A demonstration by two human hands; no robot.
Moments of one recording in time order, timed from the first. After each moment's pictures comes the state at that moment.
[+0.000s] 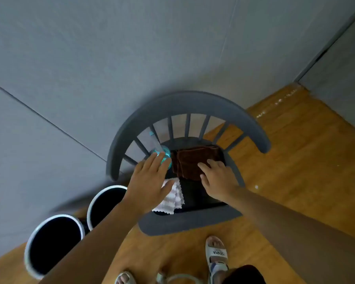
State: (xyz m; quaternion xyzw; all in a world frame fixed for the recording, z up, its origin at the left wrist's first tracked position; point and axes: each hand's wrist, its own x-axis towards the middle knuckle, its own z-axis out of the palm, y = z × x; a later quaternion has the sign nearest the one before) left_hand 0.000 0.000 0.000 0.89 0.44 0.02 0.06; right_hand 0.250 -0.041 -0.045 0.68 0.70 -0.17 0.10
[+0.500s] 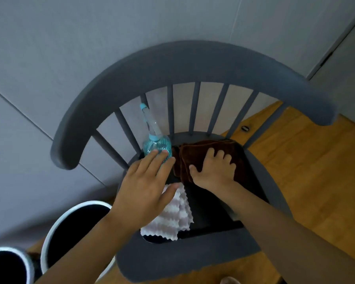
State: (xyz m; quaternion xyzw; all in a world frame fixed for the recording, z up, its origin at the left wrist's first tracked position) left_hand -0.005 0.013 -0.162 0.91 0.40 0.13 -0.01; right_hand 0.212 0.027 -0.206 0.84 0.51 -0.16 0.05
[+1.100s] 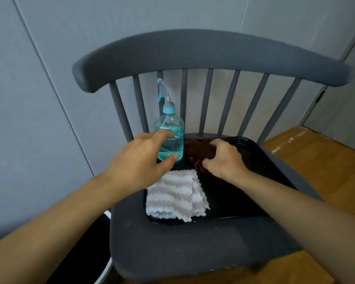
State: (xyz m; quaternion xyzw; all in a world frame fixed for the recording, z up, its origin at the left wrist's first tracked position) left_hand -0.033 0.010 -0.201 0.88 0.42 0.23 0.04; right_hand 0.201 0.006 -0.243 0.78 0.57 -0.13 -0.22
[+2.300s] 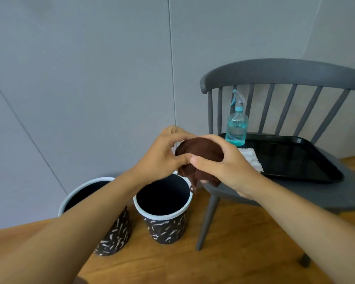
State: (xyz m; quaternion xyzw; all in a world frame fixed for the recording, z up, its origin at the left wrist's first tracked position) left_hand -0.190 -0.177 -0.162 0.81 0.38 0.41 0.18; right_hand 0.016 -0.204 -0.170 0.42 0.67 -0.43 -0.43
